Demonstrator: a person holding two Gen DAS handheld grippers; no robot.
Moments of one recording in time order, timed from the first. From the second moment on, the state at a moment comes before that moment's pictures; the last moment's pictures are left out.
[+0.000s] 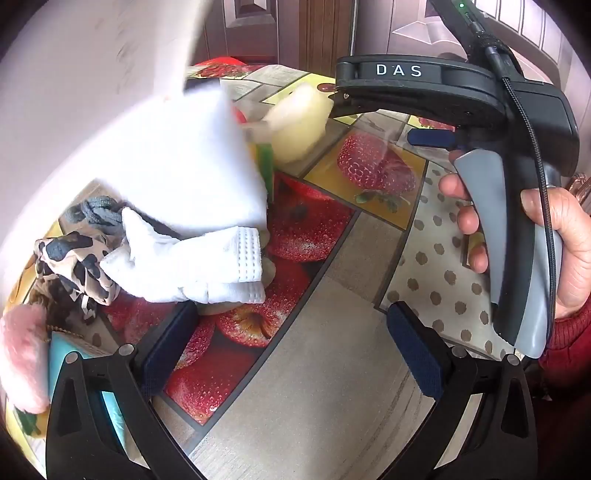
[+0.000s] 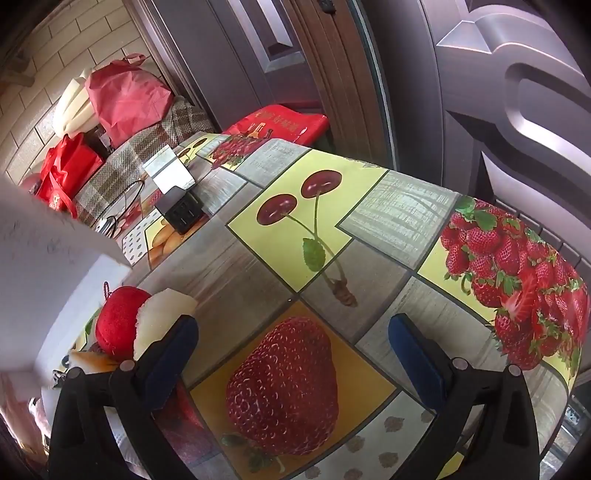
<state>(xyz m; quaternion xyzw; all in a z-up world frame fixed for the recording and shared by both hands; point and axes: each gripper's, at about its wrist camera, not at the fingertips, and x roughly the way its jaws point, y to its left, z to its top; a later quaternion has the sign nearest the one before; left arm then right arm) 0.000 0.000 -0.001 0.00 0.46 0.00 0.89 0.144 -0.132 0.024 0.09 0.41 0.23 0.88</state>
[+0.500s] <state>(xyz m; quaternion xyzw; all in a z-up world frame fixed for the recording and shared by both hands) 0.000 0.000 -0.001 0.00 0.46 0.00 0.89 0.143 -0.129 0.022 0.09 0.41 0.23 0.88</state>
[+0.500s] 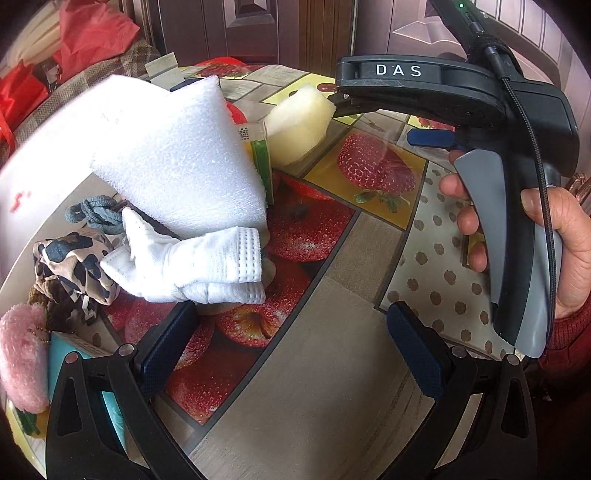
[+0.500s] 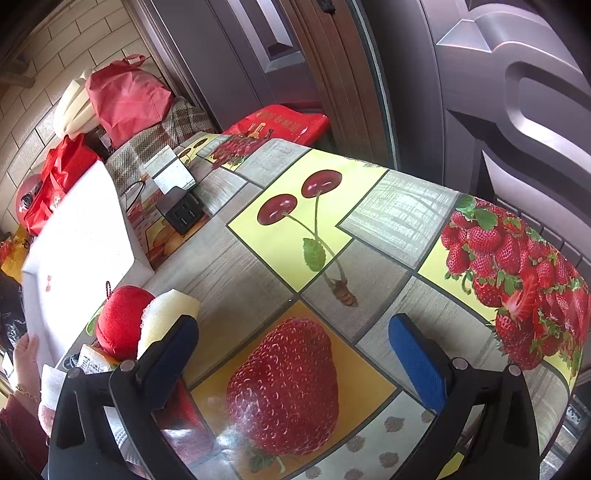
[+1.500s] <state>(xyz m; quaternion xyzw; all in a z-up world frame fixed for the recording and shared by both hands) 0.002 0.003 -0.001 0.00 0.46 0.00 0.89 0.145 -0.137 0.021 0.11 0.41 0.24 0.87</state>
